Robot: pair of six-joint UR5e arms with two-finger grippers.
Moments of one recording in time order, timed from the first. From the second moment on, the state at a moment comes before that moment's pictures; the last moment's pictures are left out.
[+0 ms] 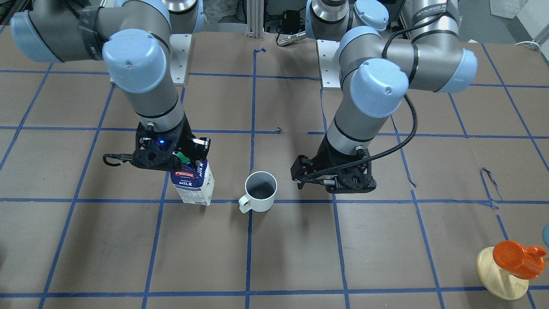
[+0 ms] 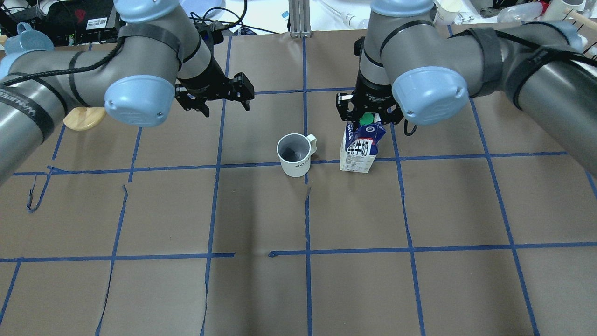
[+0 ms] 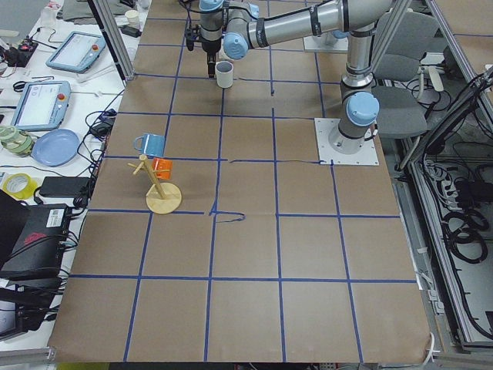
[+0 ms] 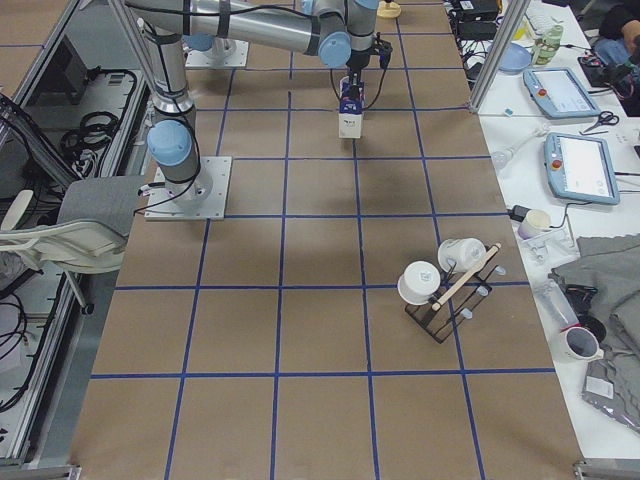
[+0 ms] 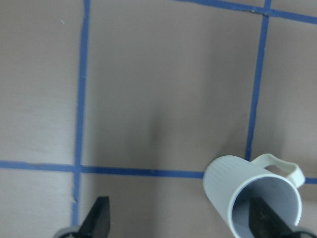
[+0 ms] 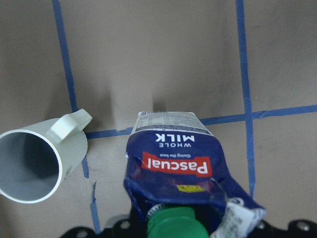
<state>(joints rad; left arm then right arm) -1.64 -1.79 -1.64 -1.16 1.47 -0.12 1.77 -1.32 1.62 -1.87 -1.55 0.33</state>
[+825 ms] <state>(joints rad) -1.52 -1.60 -1.64 -1.31 1.62 0.11 1.83 -1.25 1.58 -1.88 -1.55 0.36</state>
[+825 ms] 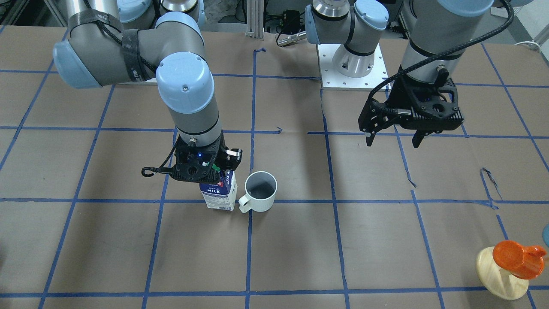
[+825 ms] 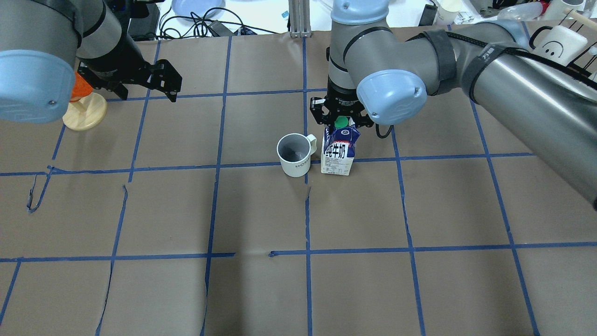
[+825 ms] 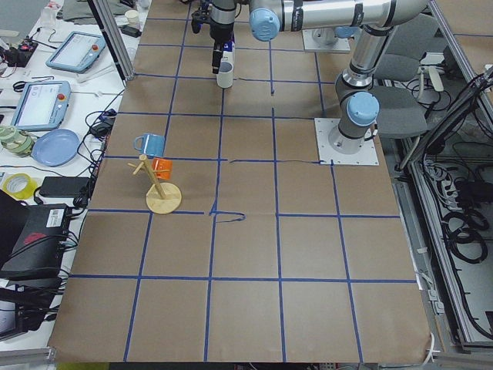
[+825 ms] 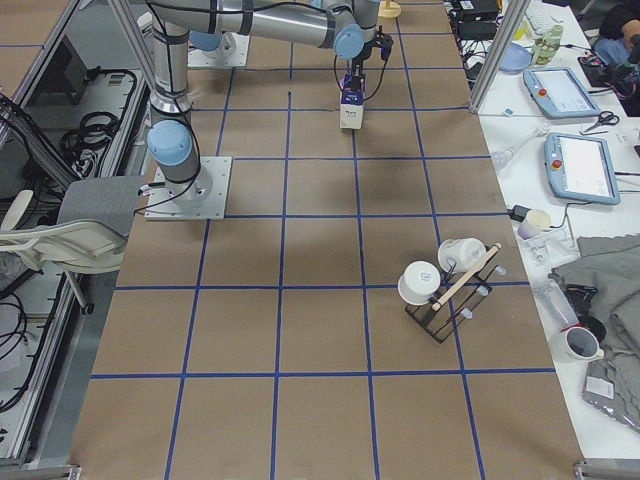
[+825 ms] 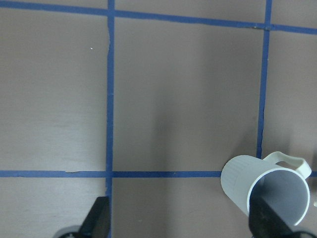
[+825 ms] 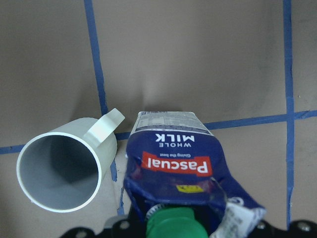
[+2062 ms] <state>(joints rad) -1.52 -1.59 -1.61 -1.33 1.61 0.12 1.69 -1.45 1.46 -1.62 -1.57 0.10</state>
